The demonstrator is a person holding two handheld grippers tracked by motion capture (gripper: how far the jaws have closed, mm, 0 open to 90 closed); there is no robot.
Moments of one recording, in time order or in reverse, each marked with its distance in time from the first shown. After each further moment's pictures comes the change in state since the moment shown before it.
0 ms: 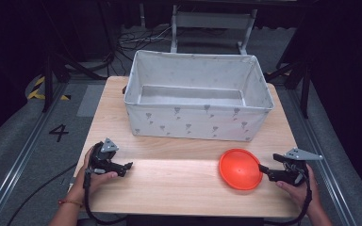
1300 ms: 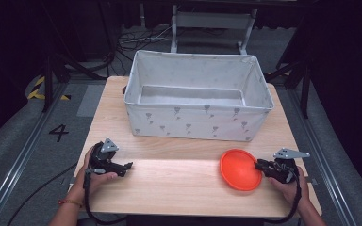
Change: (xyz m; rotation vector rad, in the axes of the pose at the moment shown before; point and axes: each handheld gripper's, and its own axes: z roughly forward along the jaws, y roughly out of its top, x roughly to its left) left arm 0.000 0.000 0.000 0.000 0.000 -0.001; right arm 0.004 -0.004 0.025 0.064 0.062 -0.014
